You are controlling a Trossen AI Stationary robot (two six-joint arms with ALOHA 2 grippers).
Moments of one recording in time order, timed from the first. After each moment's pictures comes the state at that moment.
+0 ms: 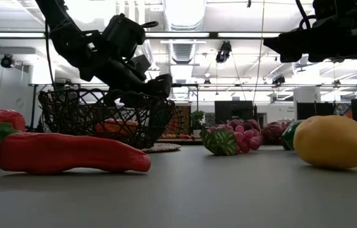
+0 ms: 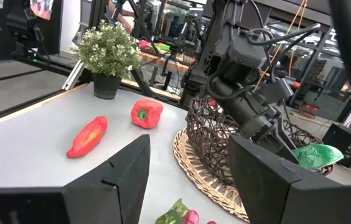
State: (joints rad) left arm 0.14 1.68 0.71 0.56 -0.81 -0.41; right arm 0.03 0.83 0.11 0.73 -0.13 -0.29
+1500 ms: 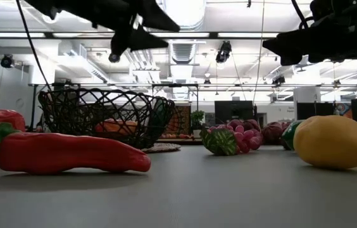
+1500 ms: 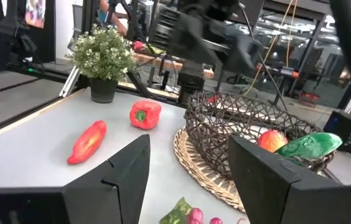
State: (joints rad) left arm -0.17 1.35 0.76 0.42 -0.54 -0.21; right arm 0.03 0.83 0.11 0.73 -0.10 -0.22
